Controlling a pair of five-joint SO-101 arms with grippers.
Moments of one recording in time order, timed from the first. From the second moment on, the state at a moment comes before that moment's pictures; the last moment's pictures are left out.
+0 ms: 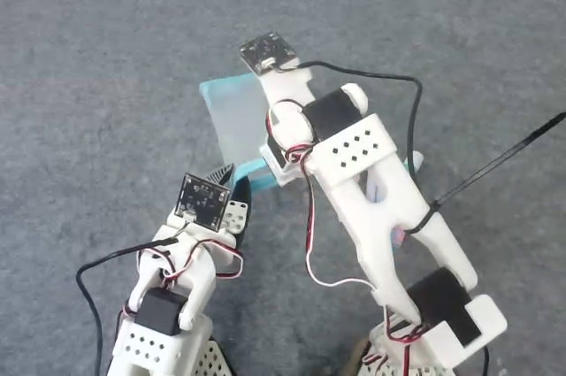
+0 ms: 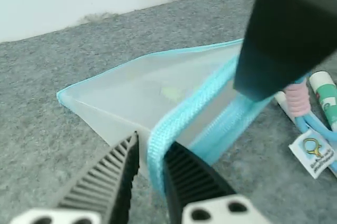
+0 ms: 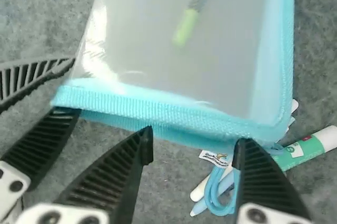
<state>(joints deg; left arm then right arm) 13.2 -102.6 97.0 43.8 0.6 -34.9 -2.8 -6.1 90.3 1.5</state>
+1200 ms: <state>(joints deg) 5.4 -102.6 97.0 43.2 0.1 -8.6 -11.0 46.2 64.0 0.6</state>
